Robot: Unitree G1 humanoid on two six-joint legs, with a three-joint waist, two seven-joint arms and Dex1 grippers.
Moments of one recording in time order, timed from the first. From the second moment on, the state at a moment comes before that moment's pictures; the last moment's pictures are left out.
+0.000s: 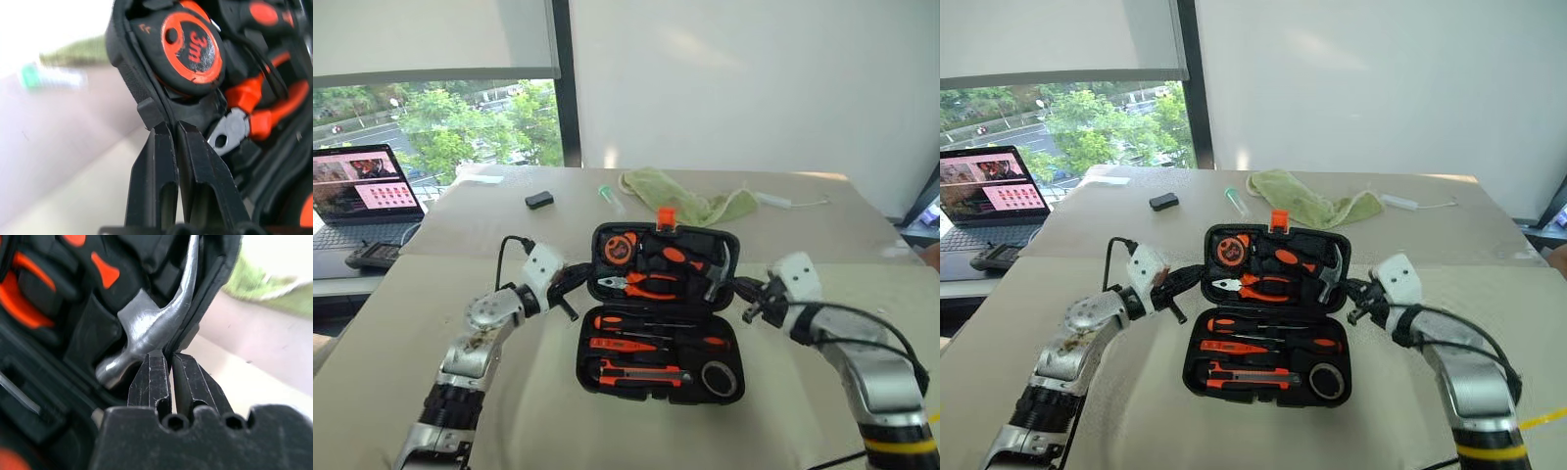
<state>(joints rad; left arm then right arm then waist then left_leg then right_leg) -0.42 0.47 -0.05 0.08 -0.17 0.00 -0.77 -0.18 -0.58 -0.14 -0.36 0.19 0.51 0.60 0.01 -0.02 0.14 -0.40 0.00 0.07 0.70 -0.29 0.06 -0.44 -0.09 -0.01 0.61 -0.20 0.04</state>
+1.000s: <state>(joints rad) -0.16 0.81 0.06 0.09 -0.51 0.16 -1.16 0.70 -0.70 -0.39 -0.91 0.26 0.40 0.81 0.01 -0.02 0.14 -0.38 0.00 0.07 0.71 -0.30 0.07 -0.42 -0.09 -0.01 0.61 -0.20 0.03</state>
